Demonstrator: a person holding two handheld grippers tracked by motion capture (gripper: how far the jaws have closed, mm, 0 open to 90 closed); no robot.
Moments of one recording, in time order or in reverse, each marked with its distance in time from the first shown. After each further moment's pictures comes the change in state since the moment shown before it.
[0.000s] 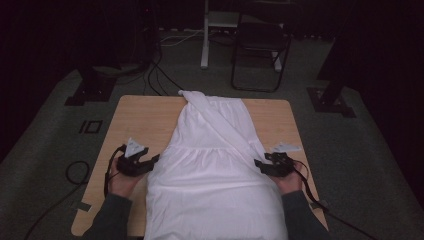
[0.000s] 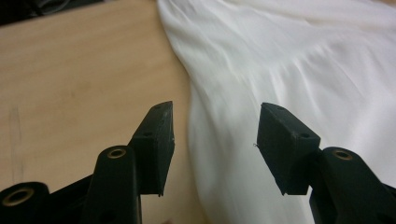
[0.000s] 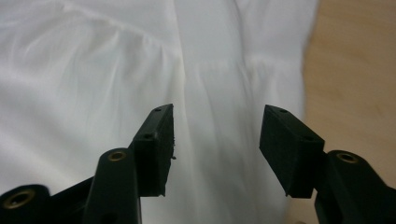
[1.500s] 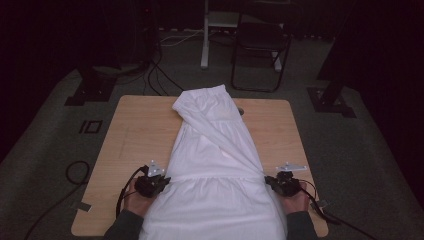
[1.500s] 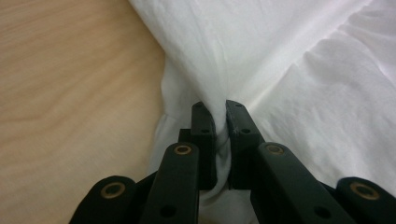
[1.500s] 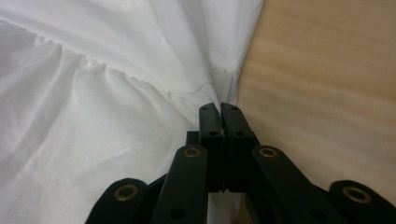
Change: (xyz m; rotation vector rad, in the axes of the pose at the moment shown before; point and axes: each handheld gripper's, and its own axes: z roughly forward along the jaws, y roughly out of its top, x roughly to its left) left arm -0.059 -0.067 0.007 0.194 -0.119 0.090; right arm 0.001 -0.078 -0.020 0.102 0.002 0.117
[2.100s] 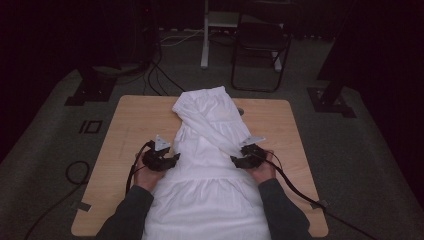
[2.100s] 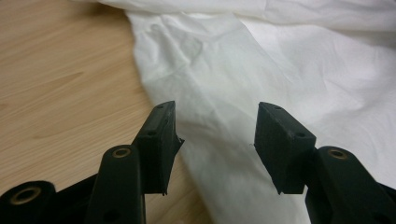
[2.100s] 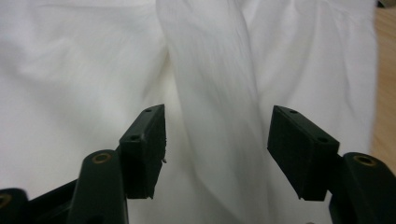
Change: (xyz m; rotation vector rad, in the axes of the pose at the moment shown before) left arm 0.025 0.075 0.024 -0.106 0.079 -0.027; right arm 0.051 0.110 0.076 -0.011 0.006 -0.264
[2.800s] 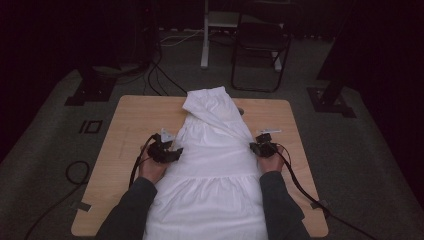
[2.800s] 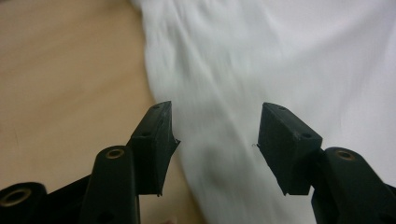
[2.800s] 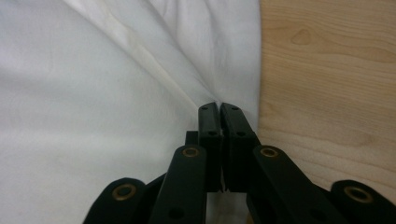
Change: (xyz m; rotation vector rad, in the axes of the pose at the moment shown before) left arm 0.019 0.028 0.027 -0.005 0.013 -0.009; right arm -0.069 -0.019 0.018 0.004 -0.106 0.326
